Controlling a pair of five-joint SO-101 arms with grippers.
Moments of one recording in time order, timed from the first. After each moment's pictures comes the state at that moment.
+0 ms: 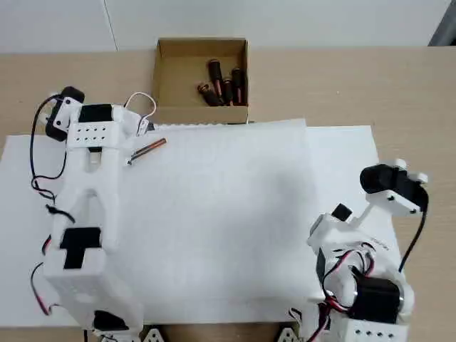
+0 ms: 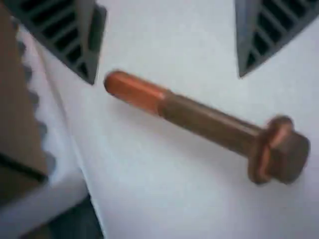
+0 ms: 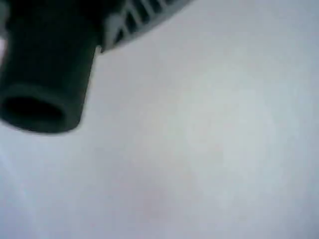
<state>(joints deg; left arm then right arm) -6.9 17.5 -4.8 72.1 70.3 3.4 -77.5 52.3 85.6 -26.1</state>
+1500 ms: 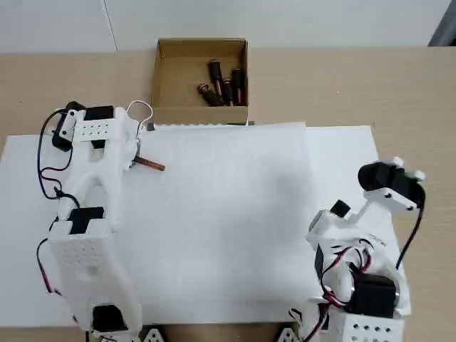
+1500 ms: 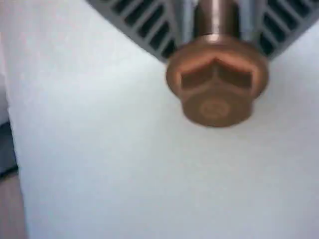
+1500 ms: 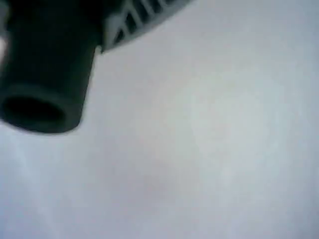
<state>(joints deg) -9.0 32.2 -11.8 71.3 72.8 3.4 -77.5 55.8 80.9 -26.1</state>
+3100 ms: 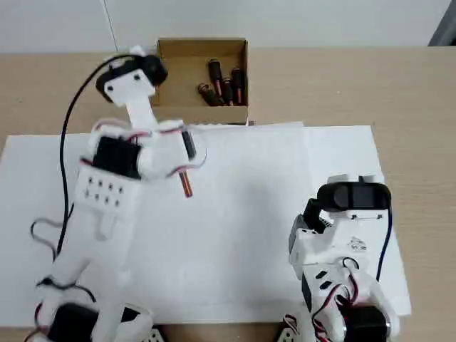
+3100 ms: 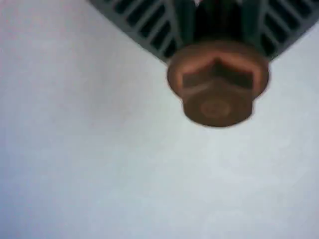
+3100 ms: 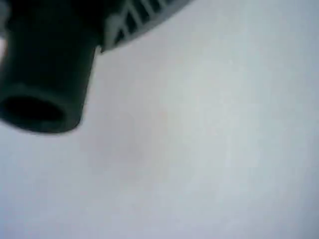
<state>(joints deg) 13.7 -20.8 6.6 85.4 38.1 -8.4 -95.9 62.9 81.2 -14.2</state>
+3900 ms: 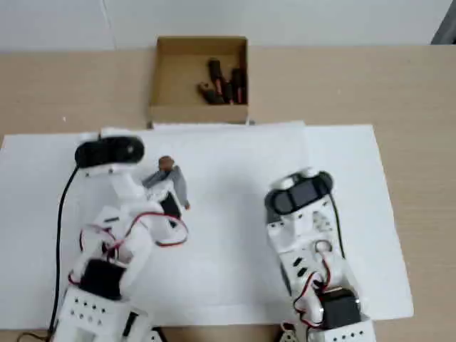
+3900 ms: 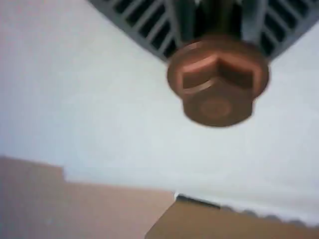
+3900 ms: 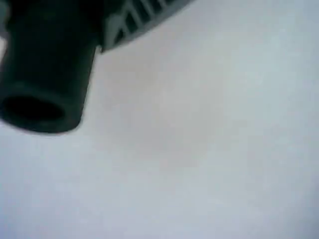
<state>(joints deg) 13.7 -73.3 69.2 43.5 33.2 -17.9 -98.8 86.2 51.2 3.6</state>
